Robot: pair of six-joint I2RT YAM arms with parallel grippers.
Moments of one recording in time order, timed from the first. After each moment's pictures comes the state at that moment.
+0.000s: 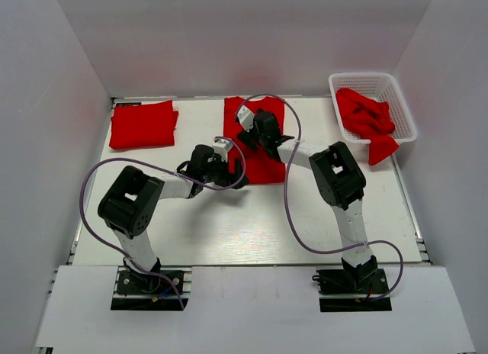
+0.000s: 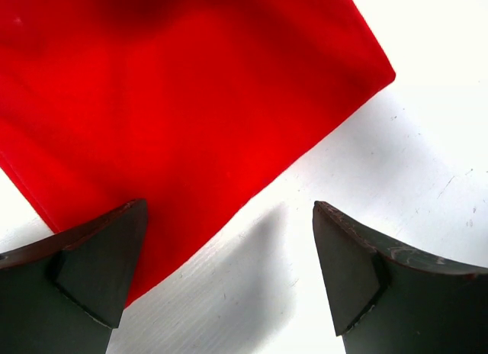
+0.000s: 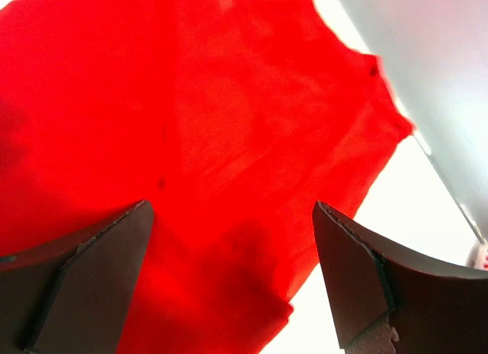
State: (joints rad) left arm -0.48 1.78 0.79 0.40 0.39 -0.31; right arm 0.59 2.20 1.50 0.21 0.15 -0.56
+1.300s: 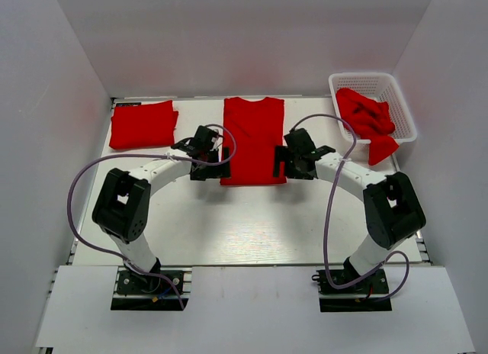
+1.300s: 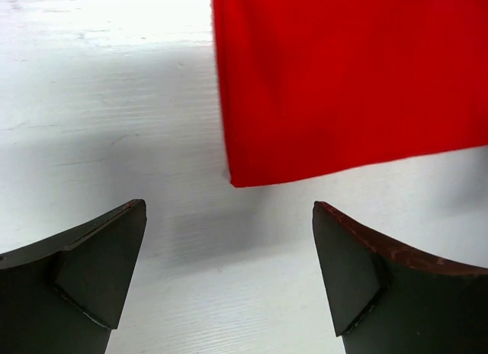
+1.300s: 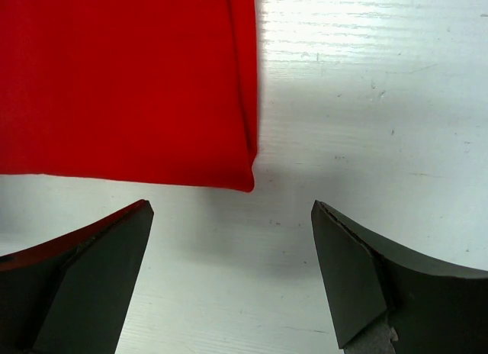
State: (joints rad) left arm -0.47 1.72 1.15 -0.47 0.00 -0.44; right arm 0.53 1.64 1.08 -0.43 0.11 0.47
